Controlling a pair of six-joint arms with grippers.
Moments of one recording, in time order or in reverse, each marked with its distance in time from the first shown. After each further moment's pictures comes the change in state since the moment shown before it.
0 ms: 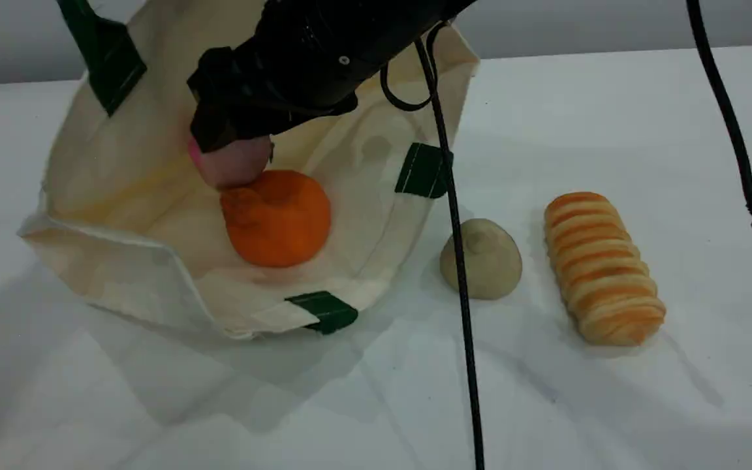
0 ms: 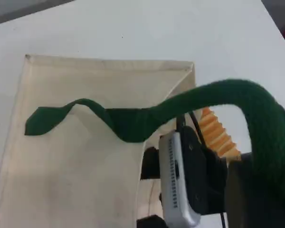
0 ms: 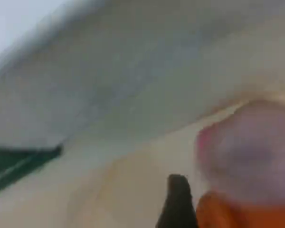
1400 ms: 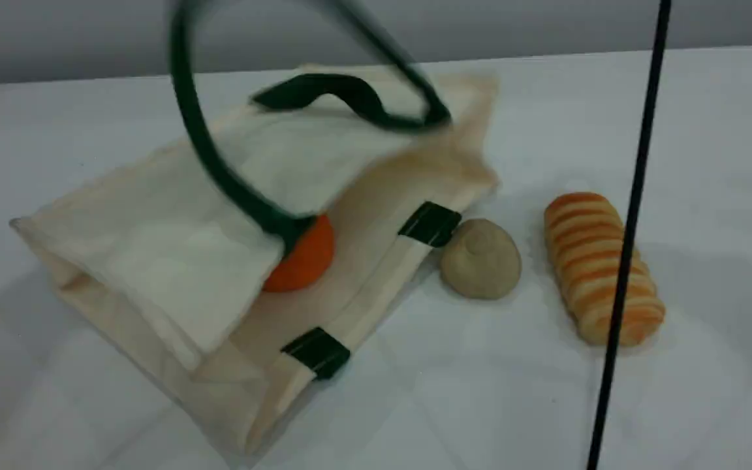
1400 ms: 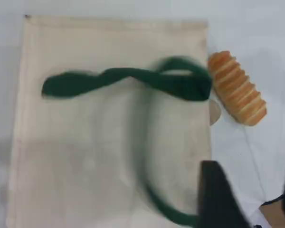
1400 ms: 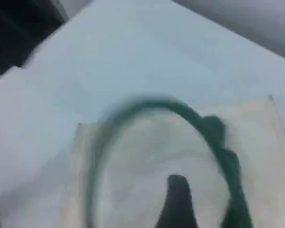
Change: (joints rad) left arm 0.000 0.008 0.151 0.028 -0.003 0.132; right arm -0.388 -0.501 0.001 -0.332 0.461 0.284
